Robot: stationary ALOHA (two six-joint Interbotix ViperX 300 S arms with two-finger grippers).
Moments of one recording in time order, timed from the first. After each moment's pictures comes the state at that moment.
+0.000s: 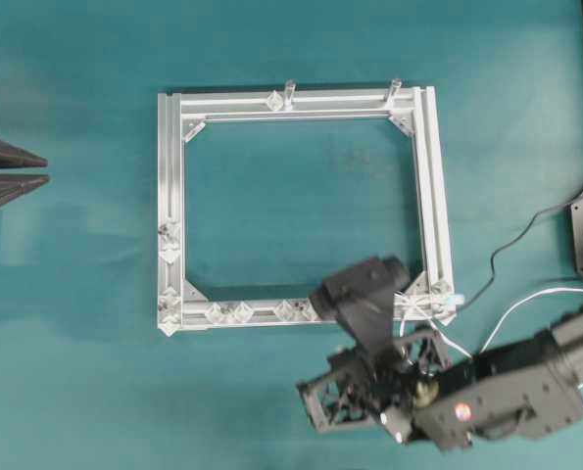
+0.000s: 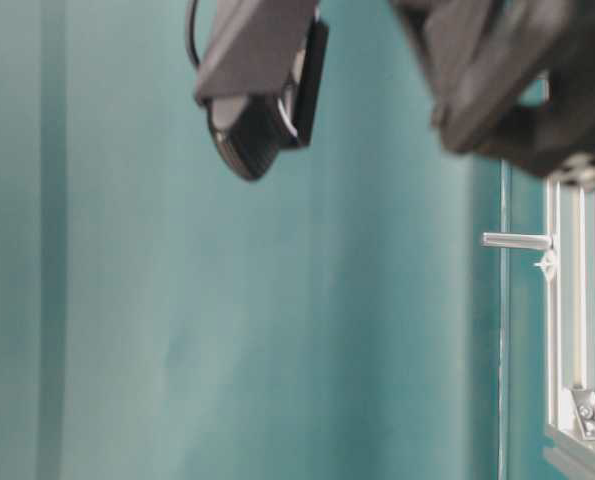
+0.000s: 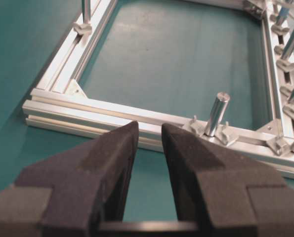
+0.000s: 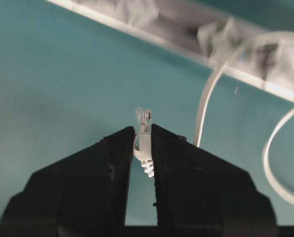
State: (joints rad) left arm 0.21 -1.39 1.50 -0.07 0.13 -0.01; right arm 0.51 0.23 0.21 -0.40 0.98 2.06
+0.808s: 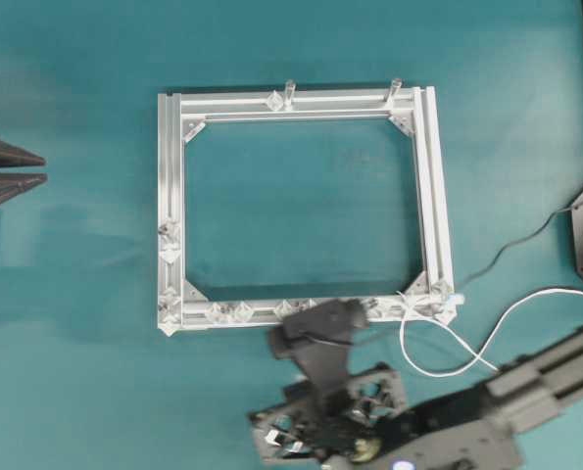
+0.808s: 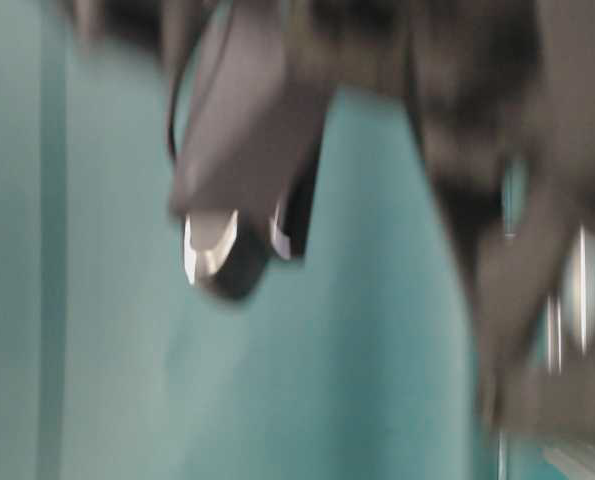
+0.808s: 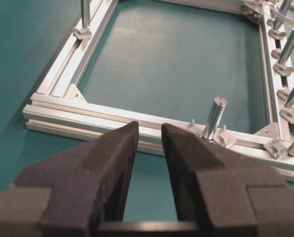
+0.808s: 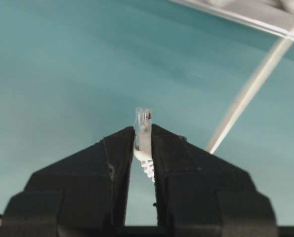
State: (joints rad) left arm 0.21 -1.40 1.49 -0.07 0.15 -0.01; right arm 0.51 0.43 -0.10 -0.42 1.12 2.13
